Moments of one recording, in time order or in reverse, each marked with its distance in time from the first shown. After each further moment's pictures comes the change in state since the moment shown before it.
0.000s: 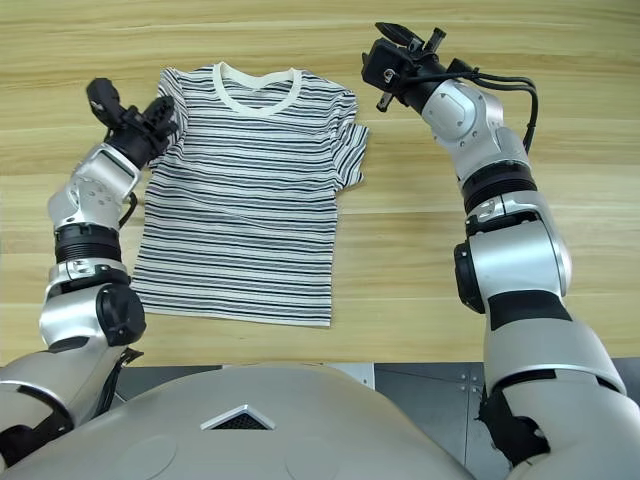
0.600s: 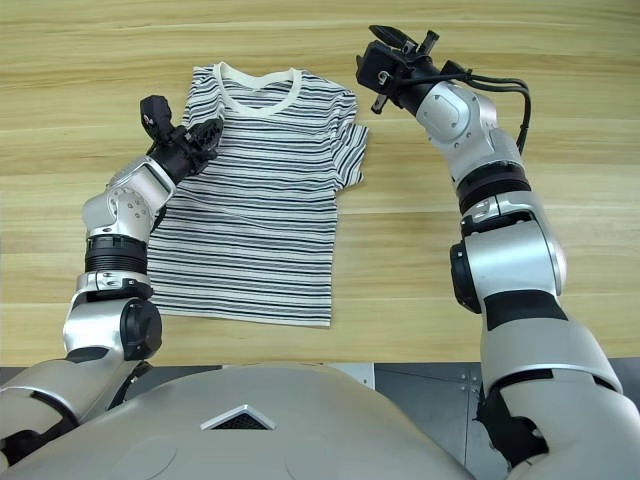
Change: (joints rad) left arm 0.049 -0.065 -0.121 -0.067 0.057 0.044 -0.009; right arm 0.000 0.016 0.000 0.002 0.000 0.001 0.003
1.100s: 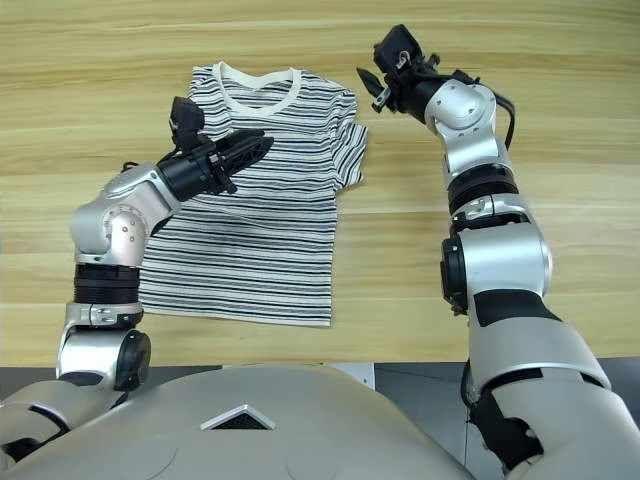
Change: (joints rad) left arm 0.173 0.116 -0.187 -0.513 -0.102 0.119 -0.413; right arm 0.002 0.088 -0.283 0.062 0.421 0.412 0.490
